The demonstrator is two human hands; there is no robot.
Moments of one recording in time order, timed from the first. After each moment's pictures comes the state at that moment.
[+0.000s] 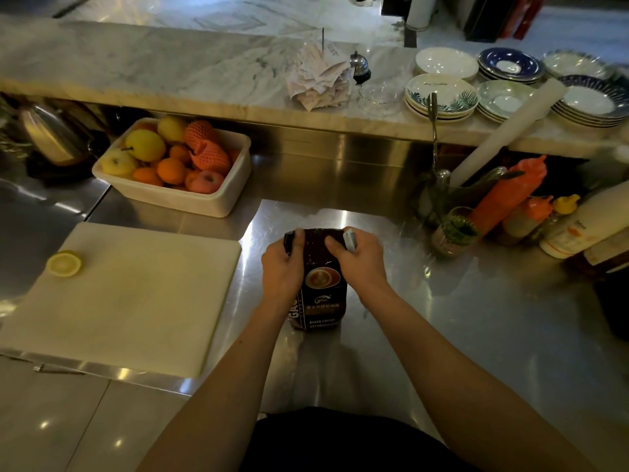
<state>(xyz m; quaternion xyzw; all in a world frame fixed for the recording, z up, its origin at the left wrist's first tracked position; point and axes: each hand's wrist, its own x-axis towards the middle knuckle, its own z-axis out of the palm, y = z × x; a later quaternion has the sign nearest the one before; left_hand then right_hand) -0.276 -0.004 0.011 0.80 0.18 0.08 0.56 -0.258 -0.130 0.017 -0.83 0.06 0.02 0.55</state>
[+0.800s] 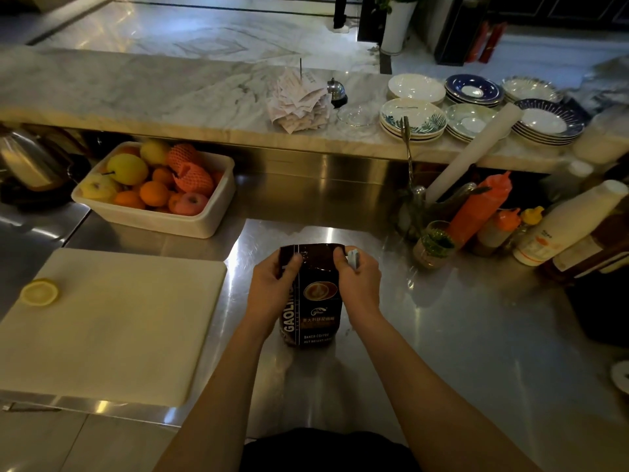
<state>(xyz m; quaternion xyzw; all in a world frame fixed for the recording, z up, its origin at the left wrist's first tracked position) -0.281 0.002 0.013 0.75 0.10 0.01 0.65 -0.270 -0.139 0.018 -0.77 0.17 -0.05 0.61</state>
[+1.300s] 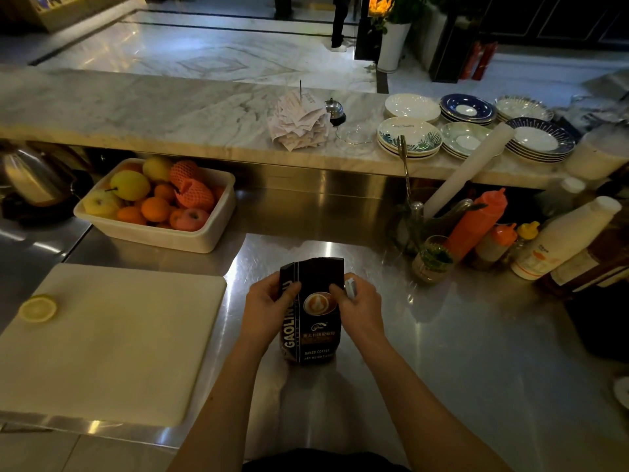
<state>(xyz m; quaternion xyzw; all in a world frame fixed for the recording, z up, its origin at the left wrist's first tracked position) -0.282 0.013 0.000 0.75 0.09 0.00 0.65 -0.278 -0.151 -0.004 -0.82 0.11 -0.01 0.56</state>
